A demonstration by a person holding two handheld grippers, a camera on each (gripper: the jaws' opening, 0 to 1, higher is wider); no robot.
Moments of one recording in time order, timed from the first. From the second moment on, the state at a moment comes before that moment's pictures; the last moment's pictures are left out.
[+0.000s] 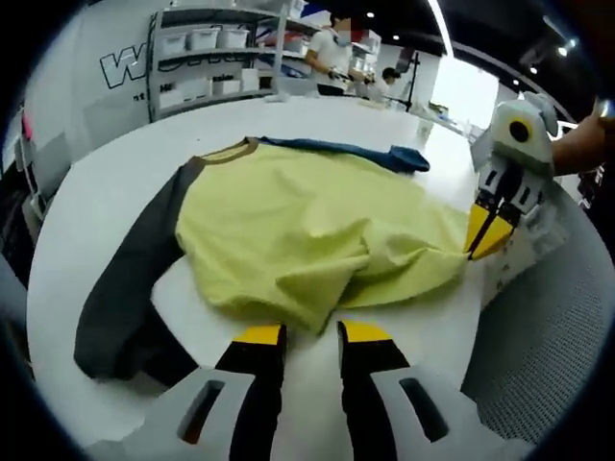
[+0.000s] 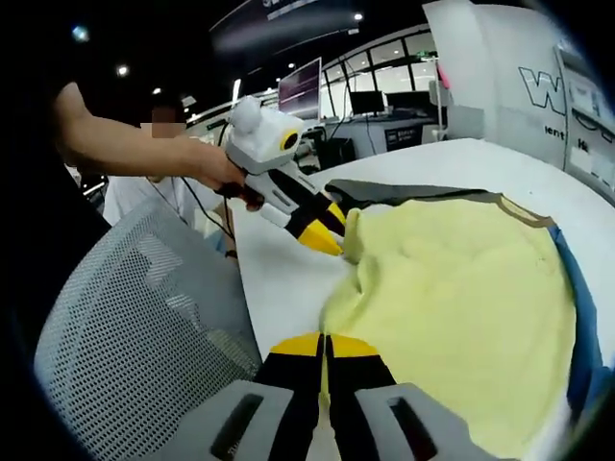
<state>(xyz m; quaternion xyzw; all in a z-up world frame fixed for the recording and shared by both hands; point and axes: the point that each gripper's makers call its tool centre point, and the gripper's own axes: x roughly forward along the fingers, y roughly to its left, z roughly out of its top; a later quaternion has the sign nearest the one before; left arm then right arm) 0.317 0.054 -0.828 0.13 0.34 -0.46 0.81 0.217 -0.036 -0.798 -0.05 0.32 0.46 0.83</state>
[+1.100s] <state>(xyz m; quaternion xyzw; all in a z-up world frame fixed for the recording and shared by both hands) 0.296 0.083 -0.812 0.12 0.39 -0.45 0.80 0.217 -0.041 -0.798 -0.06 0.31 0.46 0.83</state>
